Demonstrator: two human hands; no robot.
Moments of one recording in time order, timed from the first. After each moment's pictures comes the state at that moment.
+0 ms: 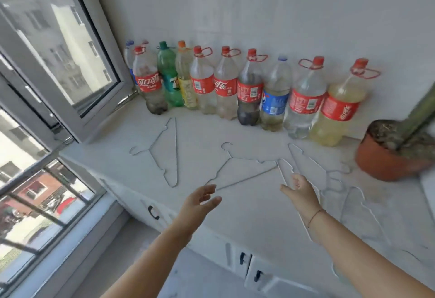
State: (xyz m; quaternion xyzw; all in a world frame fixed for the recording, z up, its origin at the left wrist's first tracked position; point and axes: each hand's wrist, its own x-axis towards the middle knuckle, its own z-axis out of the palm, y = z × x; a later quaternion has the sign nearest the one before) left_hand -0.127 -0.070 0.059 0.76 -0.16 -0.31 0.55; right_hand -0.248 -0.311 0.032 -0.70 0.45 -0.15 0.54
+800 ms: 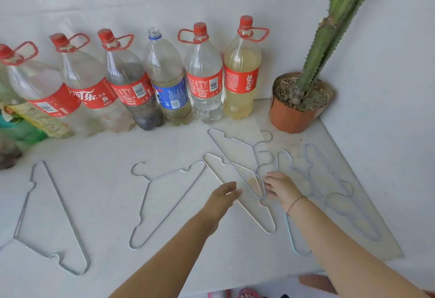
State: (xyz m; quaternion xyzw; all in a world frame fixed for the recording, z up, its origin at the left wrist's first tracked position) left_hand -0.139 -0.297 -0.015 0.64 -0.24 -0.62 0.39; right_hand -0.295 -0.403 -0.024 -0.42 0.62 -0.21 0.63
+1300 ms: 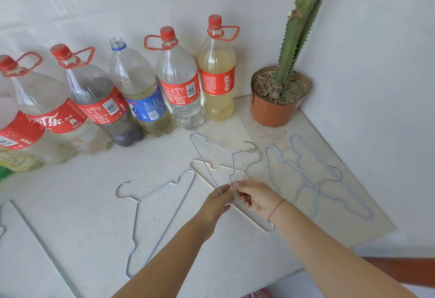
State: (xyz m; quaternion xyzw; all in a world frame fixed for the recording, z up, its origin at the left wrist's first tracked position) left_hand -0.127 -0.315 -0.023 0.60 -0.28 -0.66 0.36; right_hand -0.260 -0.376 -0.023 -0.31 0.55 -0.19 0.75
